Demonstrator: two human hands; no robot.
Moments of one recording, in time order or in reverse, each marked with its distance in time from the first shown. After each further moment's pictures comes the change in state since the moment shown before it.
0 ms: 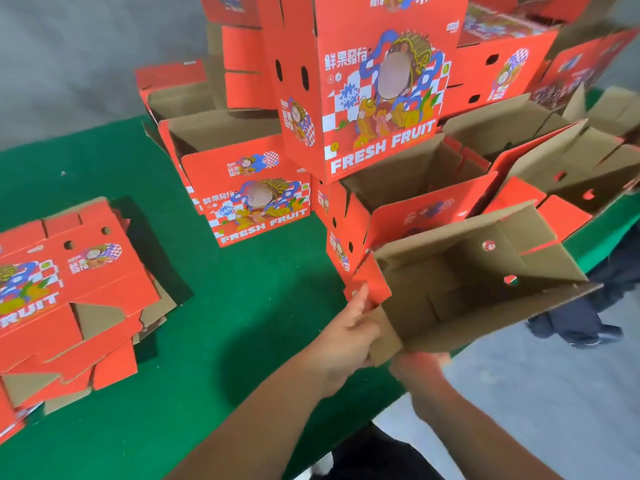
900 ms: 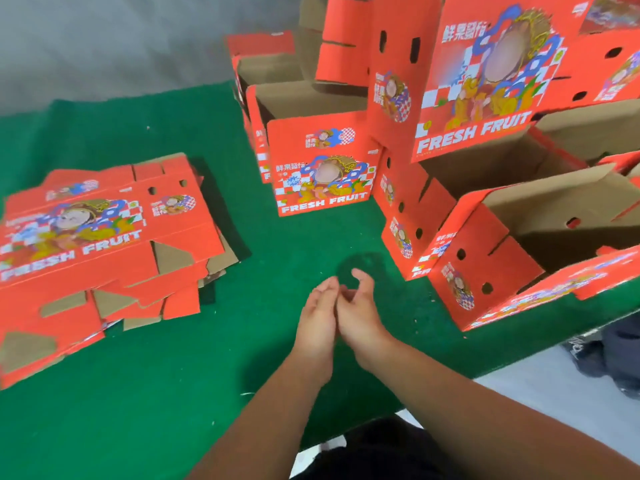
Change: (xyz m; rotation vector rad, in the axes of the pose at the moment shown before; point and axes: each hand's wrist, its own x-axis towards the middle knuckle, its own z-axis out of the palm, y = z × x) left_hand -0.020 -0.056 -0.079 -0.621 0.588 0.109; right_hand -0.072 -0.045 0.131 -0.031 -0.500 -0.268
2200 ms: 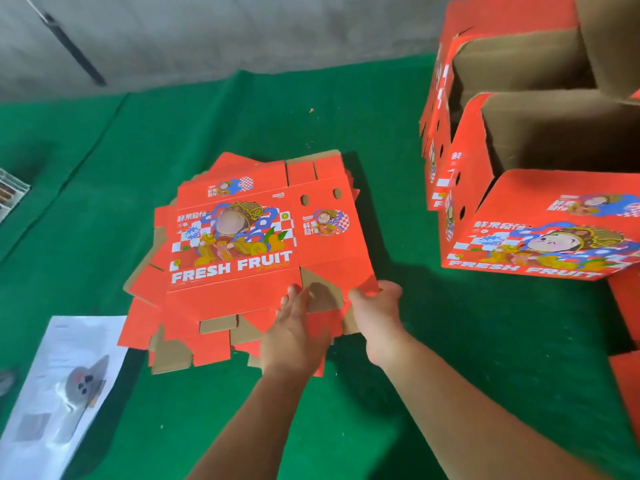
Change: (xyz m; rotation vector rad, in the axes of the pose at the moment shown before) left_hand 0.133 0.130 -0.241 1.319 0.578 0.191; right_hand 0.153 -0.045 0.260 -0.058 -0.215 0.227
